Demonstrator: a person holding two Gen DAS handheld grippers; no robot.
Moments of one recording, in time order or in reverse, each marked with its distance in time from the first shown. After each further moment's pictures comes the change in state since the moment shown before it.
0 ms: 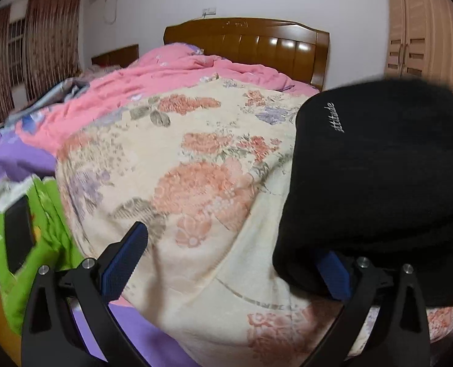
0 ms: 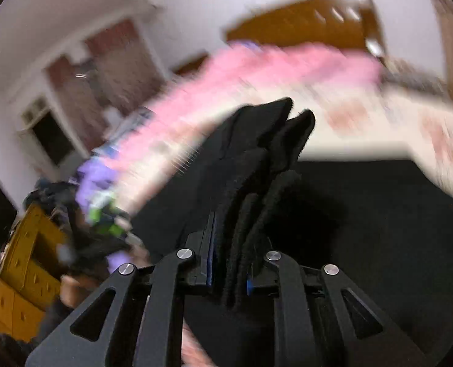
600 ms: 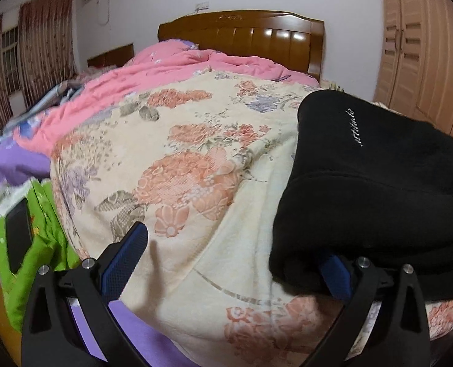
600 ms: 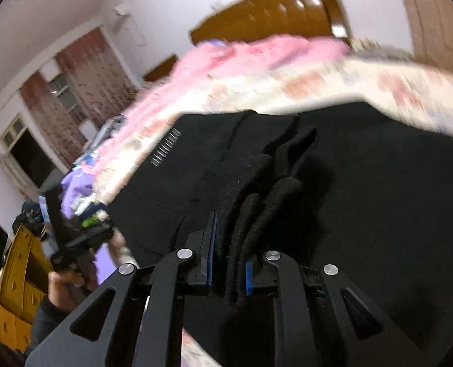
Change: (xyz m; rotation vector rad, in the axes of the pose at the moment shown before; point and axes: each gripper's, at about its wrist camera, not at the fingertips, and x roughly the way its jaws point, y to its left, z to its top) left arm 0.003 -0.021 -0.002 0.075 0.022 0.034; right arm -0.043 -0.035 -0.042 0.079 -0.058 -0.061
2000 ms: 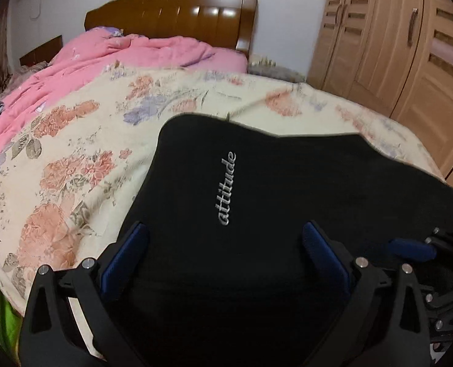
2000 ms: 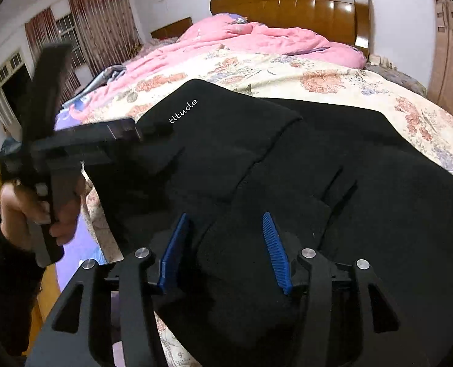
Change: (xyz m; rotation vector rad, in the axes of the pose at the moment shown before) left arm 0.012 -0.102 0.066 0.087 0.110 -0.330; right arm 0.022 0.038 0.006 -0.293 0.083 -0.119
